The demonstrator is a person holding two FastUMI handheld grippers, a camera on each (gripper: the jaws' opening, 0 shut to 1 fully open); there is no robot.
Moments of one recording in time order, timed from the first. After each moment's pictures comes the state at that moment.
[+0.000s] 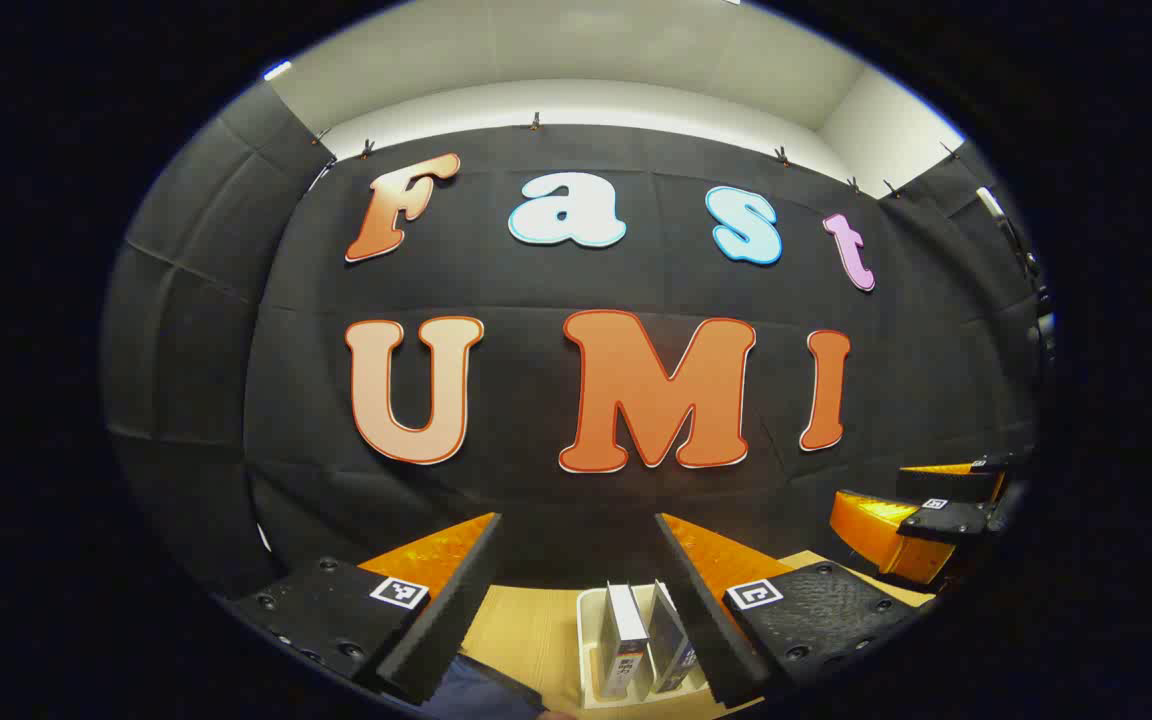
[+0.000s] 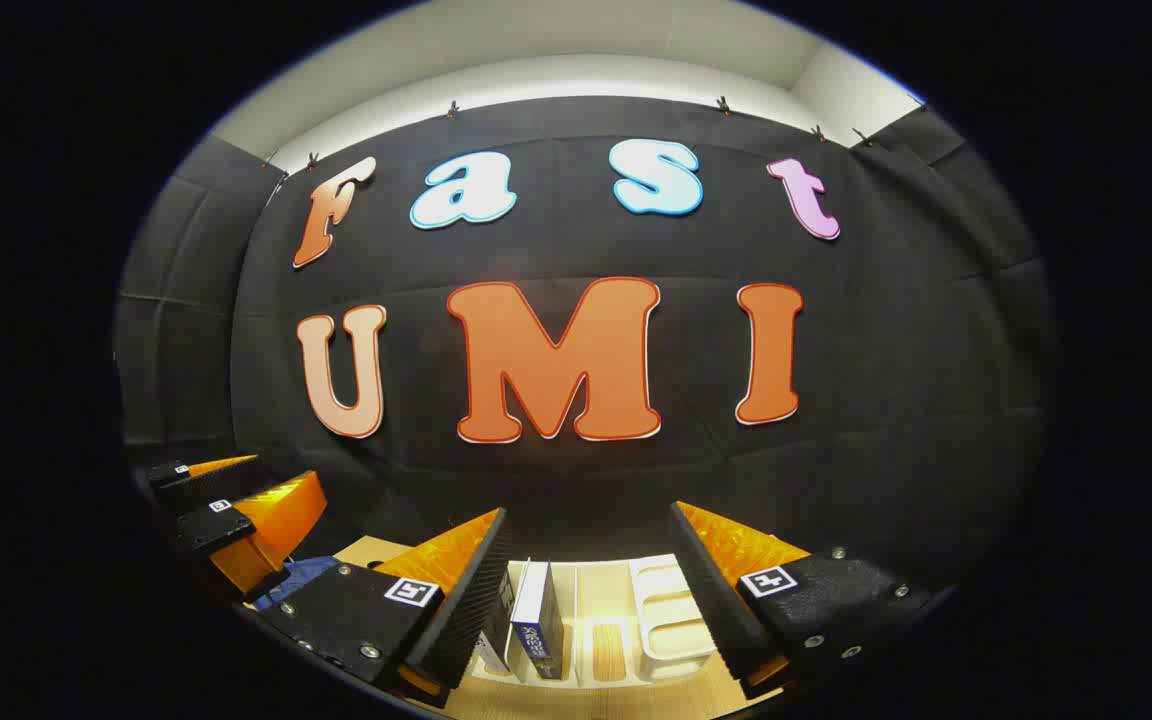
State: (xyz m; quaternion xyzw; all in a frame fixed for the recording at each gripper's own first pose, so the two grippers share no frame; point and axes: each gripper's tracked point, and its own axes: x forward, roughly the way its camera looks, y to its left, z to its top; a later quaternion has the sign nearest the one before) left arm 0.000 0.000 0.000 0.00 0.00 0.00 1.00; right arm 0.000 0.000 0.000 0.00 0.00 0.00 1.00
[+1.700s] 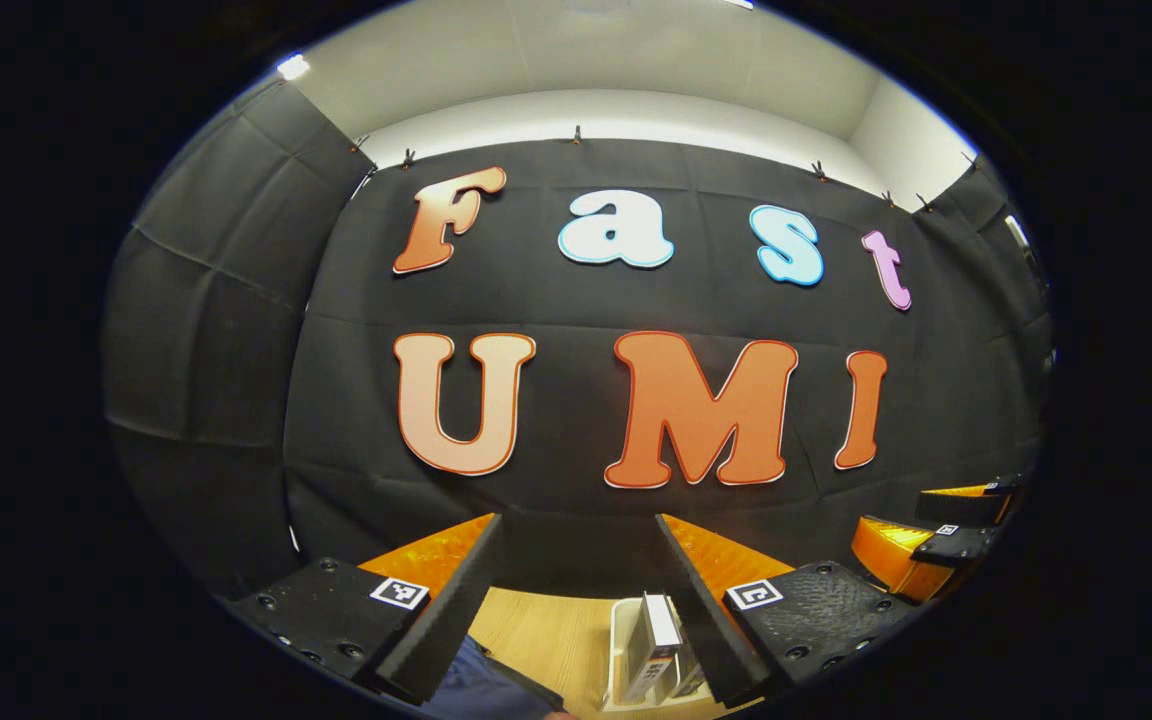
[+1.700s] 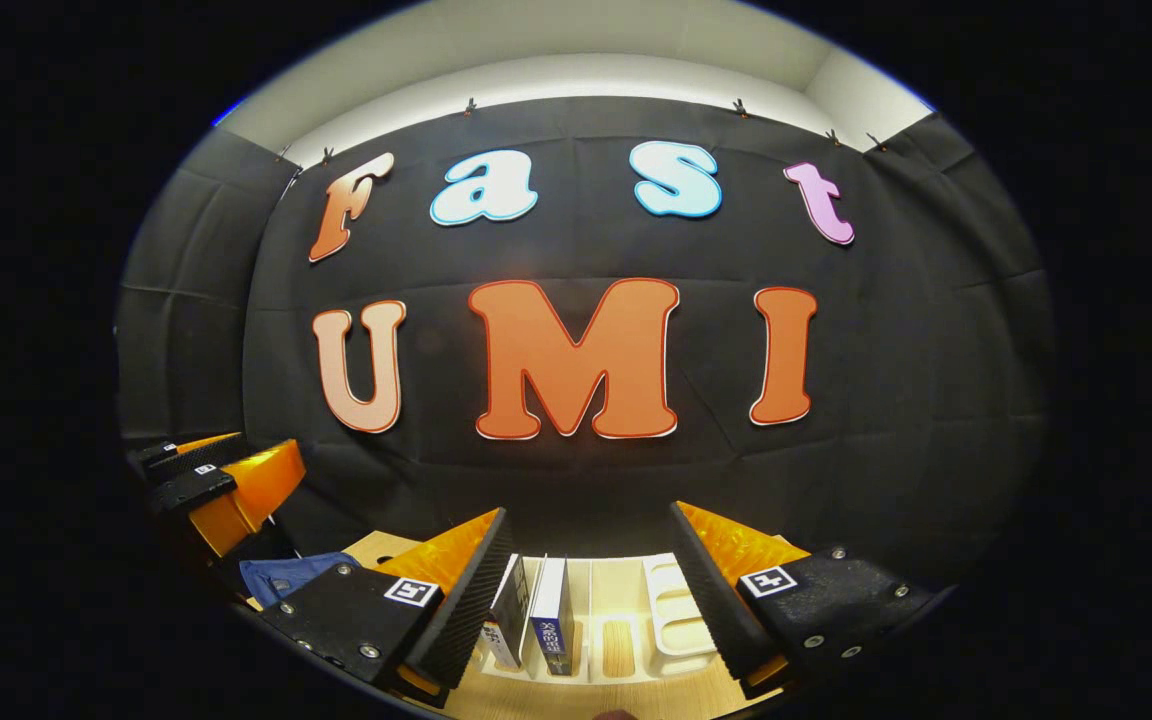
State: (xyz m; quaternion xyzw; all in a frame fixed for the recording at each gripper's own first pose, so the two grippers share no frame) left arm -0.011 0.039 0.013 -0.01 -0.02 0.06 1.00; right arm -0.009 0.021 -0.003 0.00 0.01 0.02 1.00
